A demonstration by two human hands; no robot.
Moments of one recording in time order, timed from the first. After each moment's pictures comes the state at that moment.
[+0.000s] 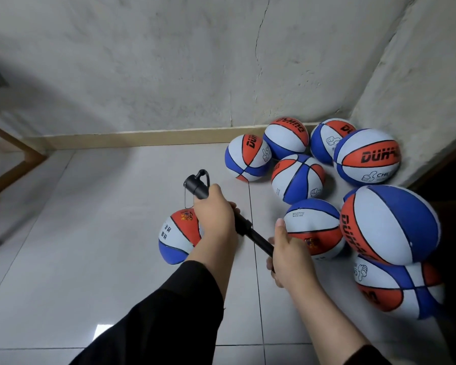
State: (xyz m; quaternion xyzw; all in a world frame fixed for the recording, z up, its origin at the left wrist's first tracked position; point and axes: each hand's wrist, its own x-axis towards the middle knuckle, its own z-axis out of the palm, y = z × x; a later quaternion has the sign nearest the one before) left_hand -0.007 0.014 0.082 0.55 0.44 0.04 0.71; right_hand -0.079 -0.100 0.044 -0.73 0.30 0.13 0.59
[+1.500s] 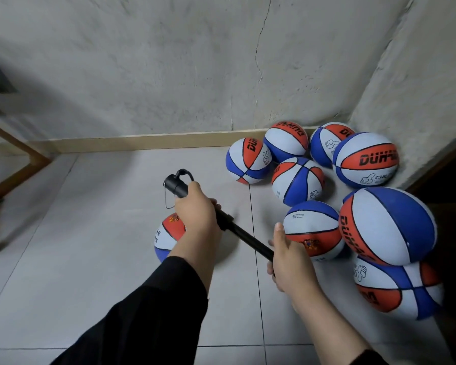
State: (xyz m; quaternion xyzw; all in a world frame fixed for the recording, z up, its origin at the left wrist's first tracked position) left_hand -0.001 0.044 0.093 0.51 0.46 0.09 0.72; right_hand -0.090 -0.101 0.048 -0.76 0.26 0.13 0.58
